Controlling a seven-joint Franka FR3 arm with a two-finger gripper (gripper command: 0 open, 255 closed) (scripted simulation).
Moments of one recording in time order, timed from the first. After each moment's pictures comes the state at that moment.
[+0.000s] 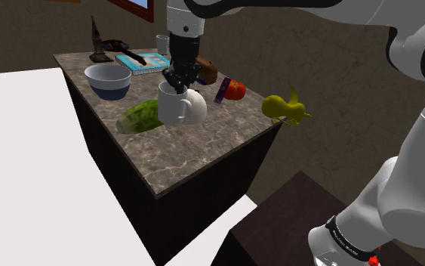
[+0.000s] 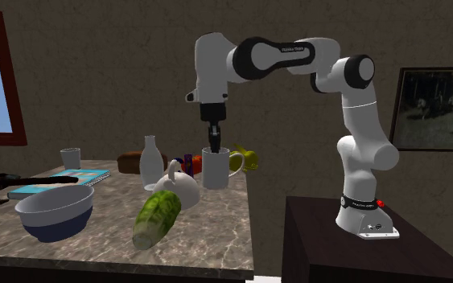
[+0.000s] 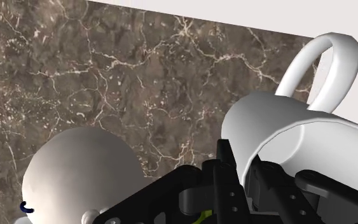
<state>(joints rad) 0.20 0.25 0.30 -1.52 -0.06 1.71 0.27</state>
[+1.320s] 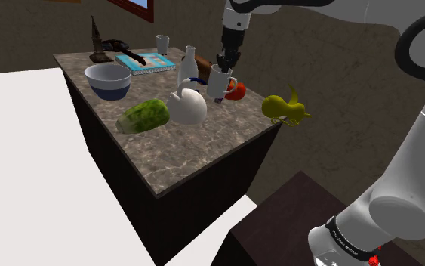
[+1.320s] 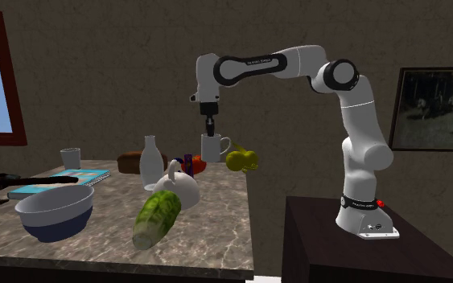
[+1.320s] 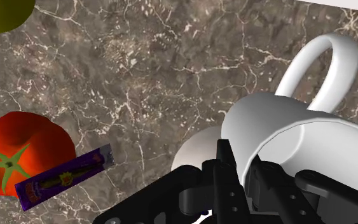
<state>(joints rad) -0.06 0.25 0.14 -1.50 -0.04 1.70 -0.14</state>
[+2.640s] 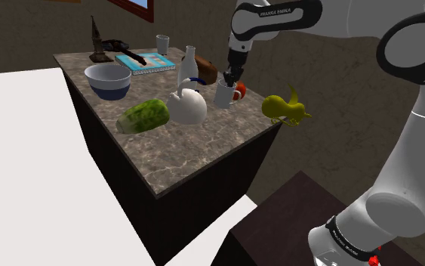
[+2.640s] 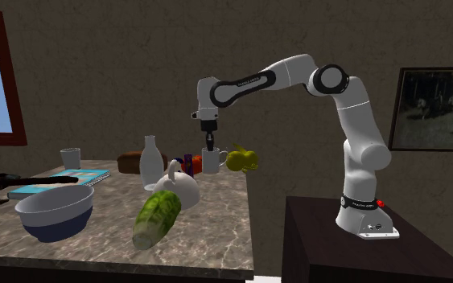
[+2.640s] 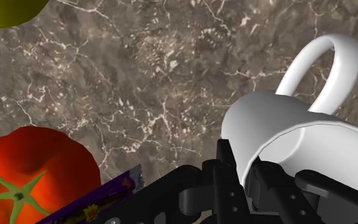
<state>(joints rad) -0.13 0.32 0.09 -1.59 -0.04 1.87 -0.26</state>
